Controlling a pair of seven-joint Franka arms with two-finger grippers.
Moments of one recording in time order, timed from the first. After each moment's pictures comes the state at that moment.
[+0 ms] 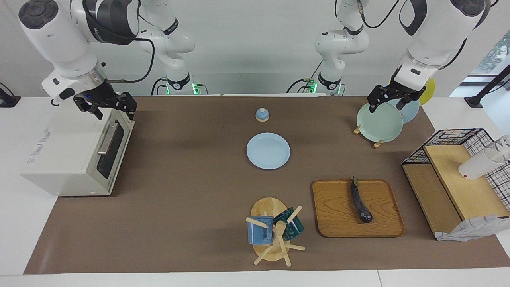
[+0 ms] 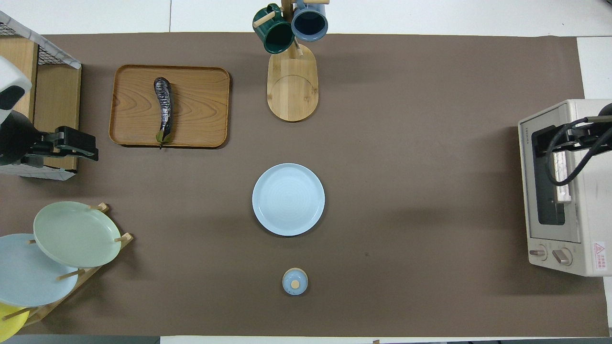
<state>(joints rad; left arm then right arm) -0.01 -0.03 -0.11 -1.63 -0.02 1.55 -0.15 -0.01 0.04 -0.05 -1.61 -0.04 1.55 -0.06</state>
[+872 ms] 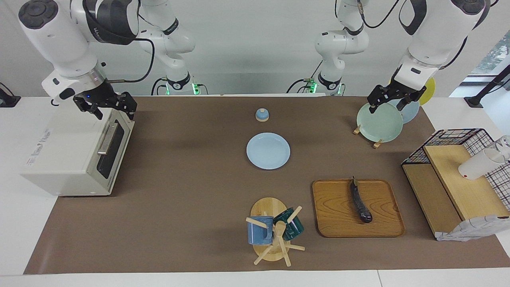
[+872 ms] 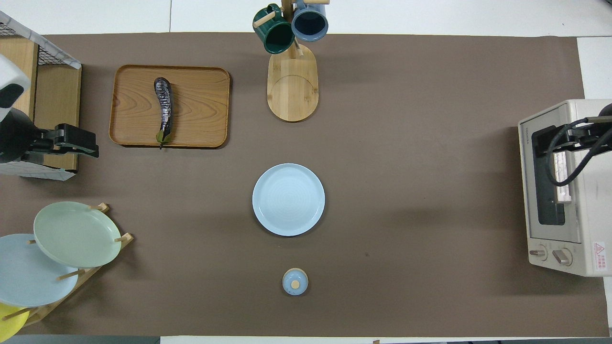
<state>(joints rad) -0.02 -0.03 -0.11 -1.63 -0.02 1.57 -0.15 -0.01 0.04 -0.05 -1.61 -0.04 1.55 -0.06</state>
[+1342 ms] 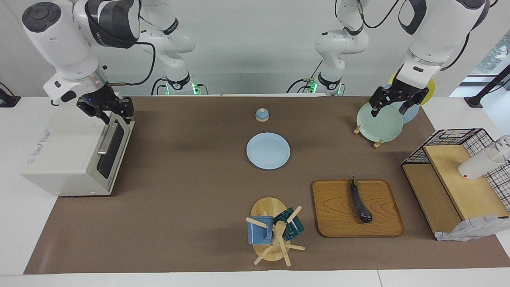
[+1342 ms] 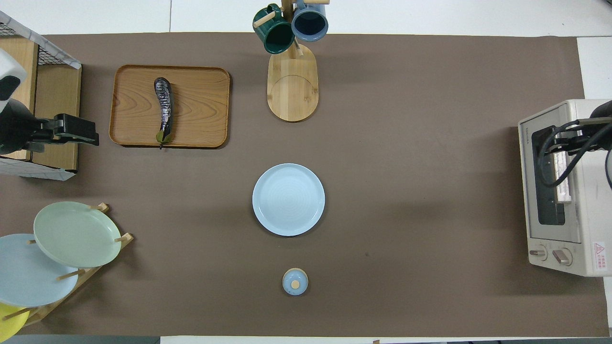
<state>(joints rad) -0.02 -0.02 -0.11 -1.63 -0.02 1.64 -0.15 -0.01 0.02 -0.05 -1.70 -0.04 1.65 -0.07</state>
